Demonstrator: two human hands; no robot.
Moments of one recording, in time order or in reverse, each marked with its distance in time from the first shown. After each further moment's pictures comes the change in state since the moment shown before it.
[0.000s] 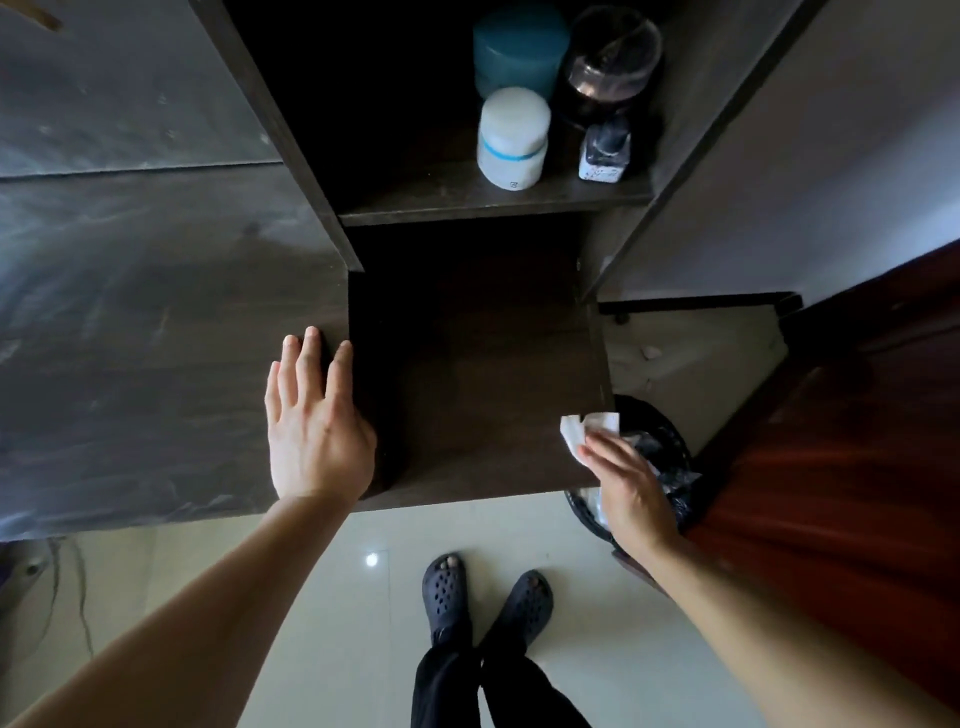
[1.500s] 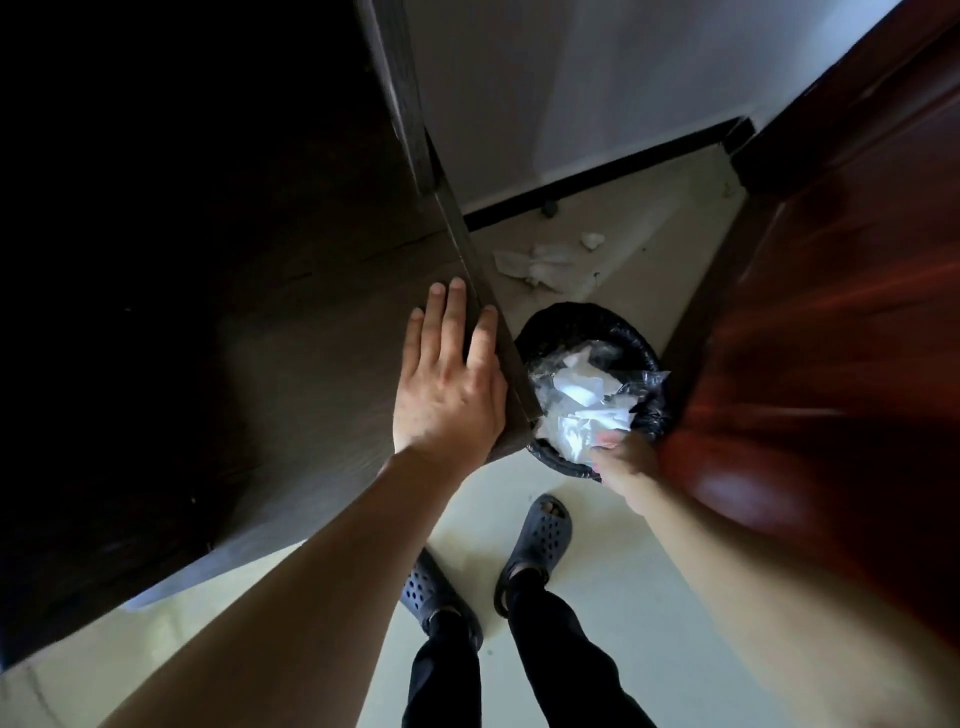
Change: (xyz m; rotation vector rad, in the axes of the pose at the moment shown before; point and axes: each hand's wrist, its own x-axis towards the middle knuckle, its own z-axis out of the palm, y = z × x) left_hand -0.020 0.171 0.205 0.007 -0.235 0.517; right_hand -0.076 0.185 0.138 0.488 -0.188 1.255
